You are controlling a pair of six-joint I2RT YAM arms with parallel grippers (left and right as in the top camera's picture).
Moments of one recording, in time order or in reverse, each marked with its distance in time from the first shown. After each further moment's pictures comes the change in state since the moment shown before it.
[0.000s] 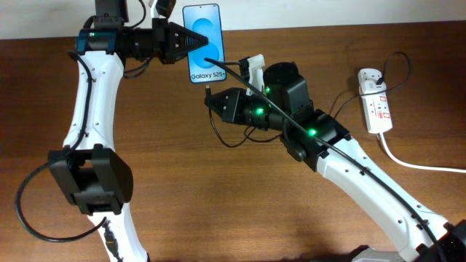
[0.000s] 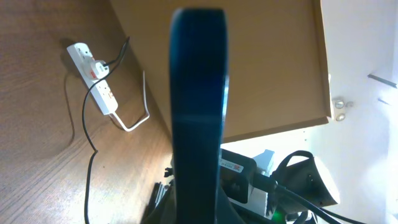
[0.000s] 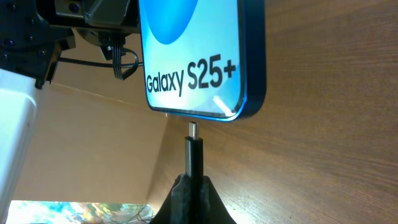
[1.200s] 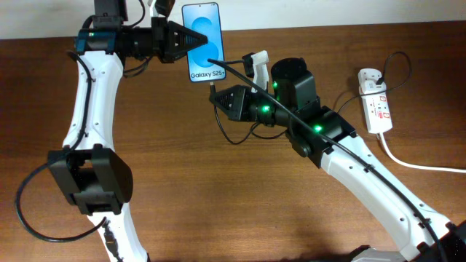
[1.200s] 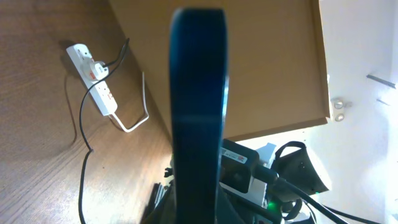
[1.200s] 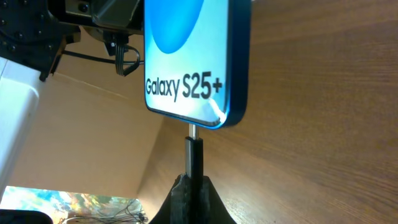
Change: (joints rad) left arm 0.003 0.000 0.000 0.023 0.003 -0.023; right arm -0.047 0.000 0.000 -0.001 -0.056 -0.093
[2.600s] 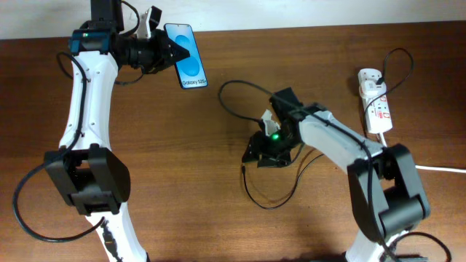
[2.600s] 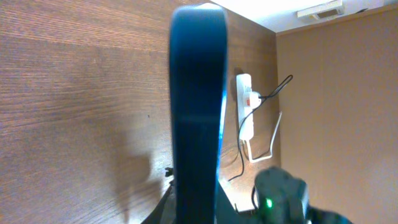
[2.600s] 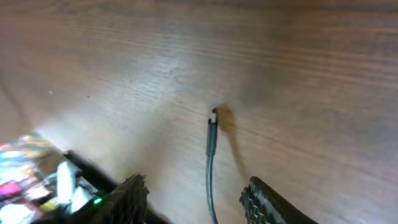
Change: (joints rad) left arm 0.026 0.000 -0.001 -0.189 -0.653 0.066; right arm -0.124 0.379 -0.076 -0.595 -0.050 -0.320
